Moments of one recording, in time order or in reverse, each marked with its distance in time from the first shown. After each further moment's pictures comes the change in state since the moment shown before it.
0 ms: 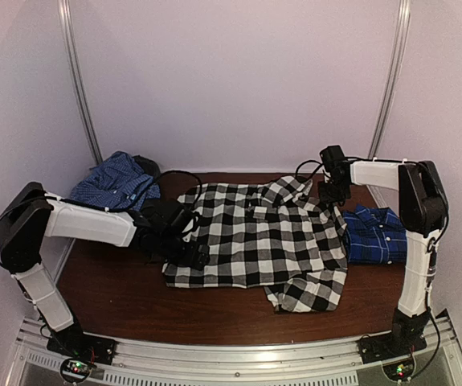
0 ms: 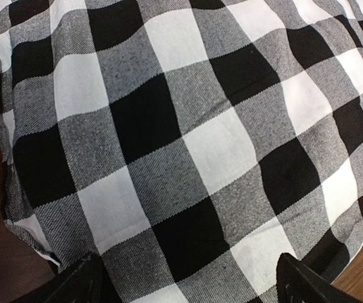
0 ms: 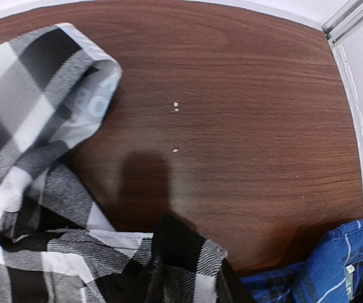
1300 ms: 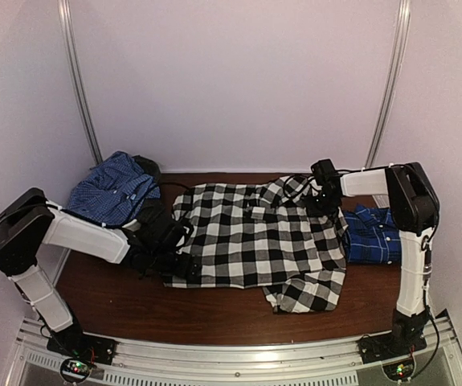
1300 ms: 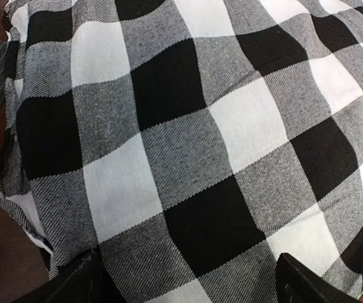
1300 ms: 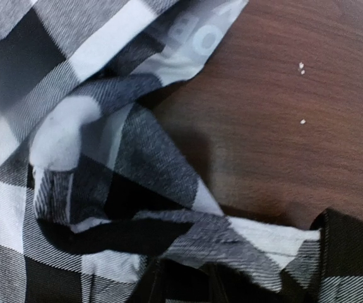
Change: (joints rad) left arm -0.006 -0.025 -0.196 0.192 -0.064 -0.008; right arm 0.032 0.084 -0.066 0.123 -0.182 -0.008
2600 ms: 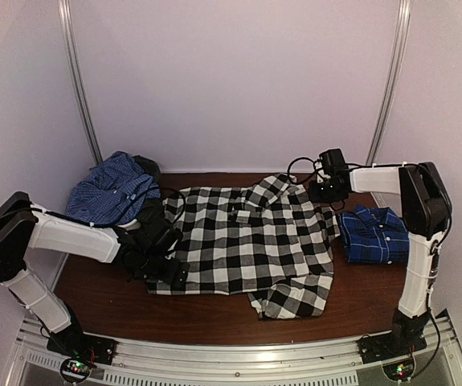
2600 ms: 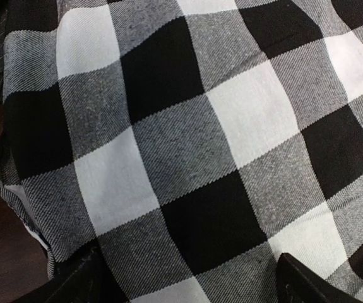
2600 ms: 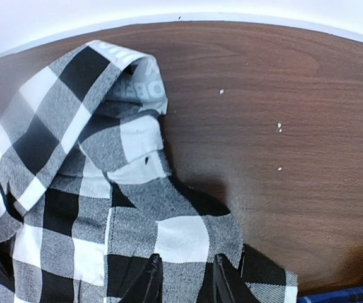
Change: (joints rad) left arm 0.000 -0.100 -0.034 -0.192 -0.068 -0.008; right arm -0.026 -0.106 -0.026 0.100 -0.057 0.069
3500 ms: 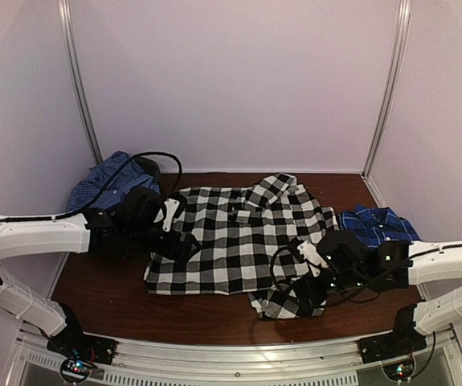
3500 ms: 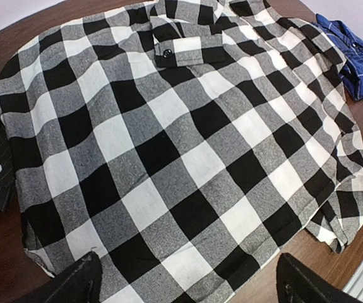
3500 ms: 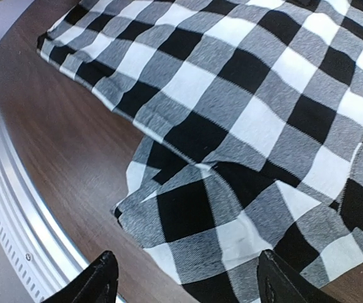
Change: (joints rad) left arm 0.000 -0.241 0.117 -0.021 0.174 0.082; right arm 0.780 -0.925 -0.822 -0.129 -0.014 0.180
